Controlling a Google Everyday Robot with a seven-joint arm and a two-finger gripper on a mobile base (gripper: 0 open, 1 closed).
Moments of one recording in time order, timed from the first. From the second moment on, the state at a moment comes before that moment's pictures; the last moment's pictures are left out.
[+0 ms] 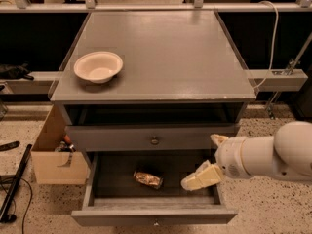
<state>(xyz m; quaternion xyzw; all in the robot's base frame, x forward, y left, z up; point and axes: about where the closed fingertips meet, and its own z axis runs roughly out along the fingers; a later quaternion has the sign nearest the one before) 0.440 -0.123 0.716 -0.40 0.83 0.21 0.33</state>
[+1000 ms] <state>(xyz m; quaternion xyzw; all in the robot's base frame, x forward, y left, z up) 0.440 -0.079 0.604 -0.36 0.84 0.26 0.31</state>
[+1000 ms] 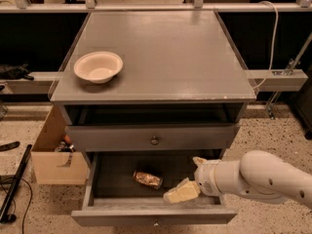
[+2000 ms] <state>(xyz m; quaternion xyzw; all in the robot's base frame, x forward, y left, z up) 0.451 -0.038 0.547 -0.36 0.84 0.30 0.27</state>
